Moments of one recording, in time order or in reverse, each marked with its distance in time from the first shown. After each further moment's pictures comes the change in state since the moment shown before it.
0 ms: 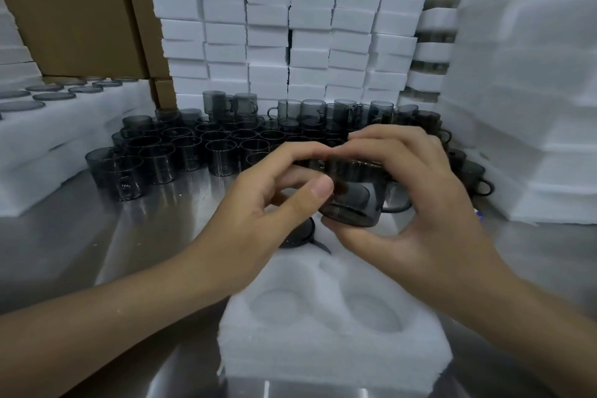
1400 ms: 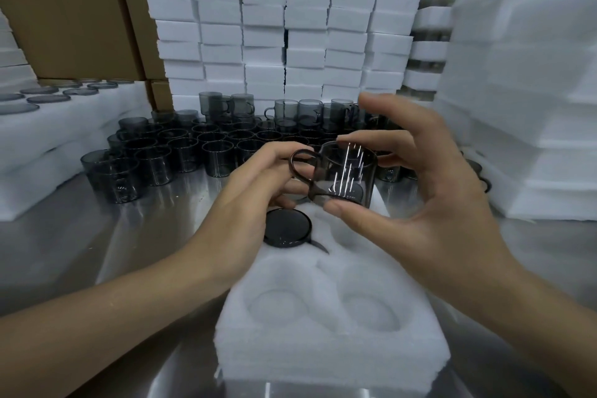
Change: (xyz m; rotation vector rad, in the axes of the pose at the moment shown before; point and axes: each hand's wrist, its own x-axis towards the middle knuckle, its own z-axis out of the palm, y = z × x) left_hand 0.008 -0.019 -0.003 -0.178 0.102 -0.161; right_hand 0.005 0.003 -0.004 0.260 0.025 0.002
